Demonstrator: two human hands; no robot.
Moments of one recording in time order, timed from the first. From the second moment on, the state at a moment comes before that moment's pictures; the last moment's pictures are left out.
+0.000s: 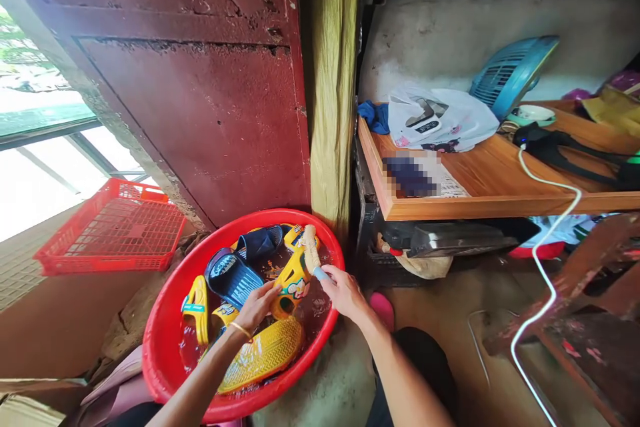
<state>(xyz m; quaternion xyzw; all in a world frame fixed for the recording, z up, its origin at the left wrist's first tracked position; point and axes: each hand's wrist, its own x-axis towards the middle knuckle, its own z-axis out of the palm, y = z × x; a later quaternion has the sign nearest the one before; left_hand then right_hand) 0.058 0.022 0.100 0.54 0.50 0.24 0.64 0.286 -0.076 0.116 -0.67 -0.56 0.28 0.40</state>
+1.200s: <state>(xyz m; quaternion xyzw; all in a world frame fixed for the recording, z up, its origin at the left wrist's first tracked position) 0.011 0.018 0.052 0.41 0.52 0.37 0.66 0.235 -0.089 0.117 -0.65 -0.71 0.19 0.19</state>
